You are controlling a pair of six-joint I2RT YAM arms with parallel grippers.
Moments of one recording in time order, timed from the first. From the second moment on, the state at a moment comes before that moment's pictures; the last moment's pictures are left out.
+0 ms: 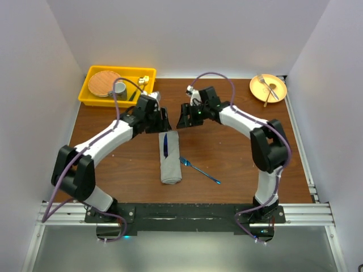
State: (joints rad) left arm -0.49 1.57 1.12 -0.41 0.06 -0.54; right arm 0.51 1.99 1.42 -0.25 -0.51 0.38
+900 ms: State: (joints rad) left arm -0.29 1.22 0.99 -0.27 0.02 -0.46; right arm 0.76 1.56 1.00 -0.72 -0.23 -0.32
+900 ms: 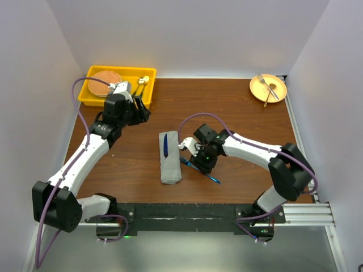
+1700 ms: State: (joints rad) left arm -0.22 1.24 0.99 -0.31 0.00 -0.46; right arm 0.87 1.67 0.97 -0.52 0.01 -0.20
